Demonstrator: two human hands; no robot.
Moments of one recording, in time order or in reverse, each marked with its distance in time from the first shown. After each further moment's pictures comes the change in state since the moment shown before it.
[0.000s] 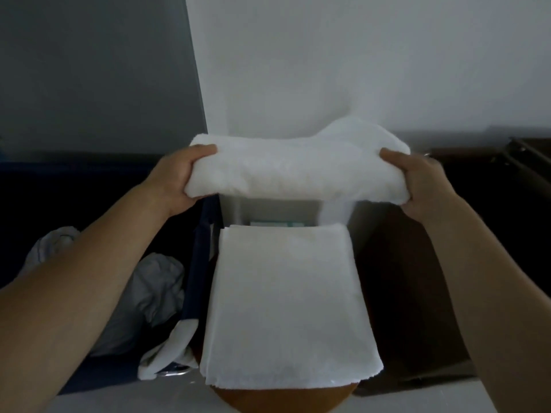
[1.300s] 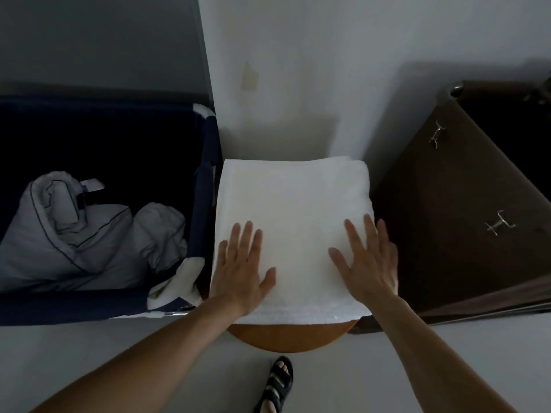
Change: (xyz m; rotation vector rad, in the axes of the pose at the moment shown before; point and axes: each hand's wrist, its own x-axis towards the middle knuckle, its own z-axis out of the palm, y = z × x) left_hand -0.085 -0.300 -0.043 1.719 -0.060 0.336; right_hand -0.115 0.263 -0.037 -1.571 -0.114 -0.276
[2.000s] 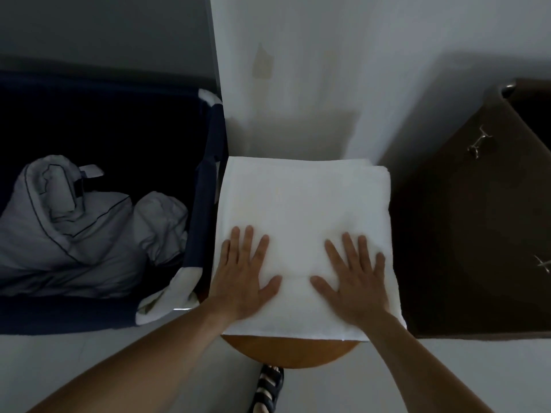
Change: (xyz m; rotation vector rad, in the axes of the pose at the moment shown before) left_hand 0.040 -0.023 0.039 0.020 -0.080 0.031; right_hand 0.030 -0.013 0.050 -0.105 -0.172 -0.189
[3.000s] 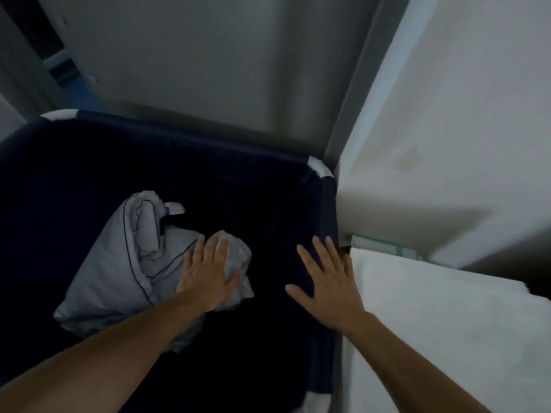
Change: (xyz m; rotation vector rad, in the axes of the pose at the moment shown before) left_hand 0.054 -0.346 -0.098 0.018 -0.065 -0.360; right_hand 0.202 -0.301 -0.074 0.080 -0.013 -0.342
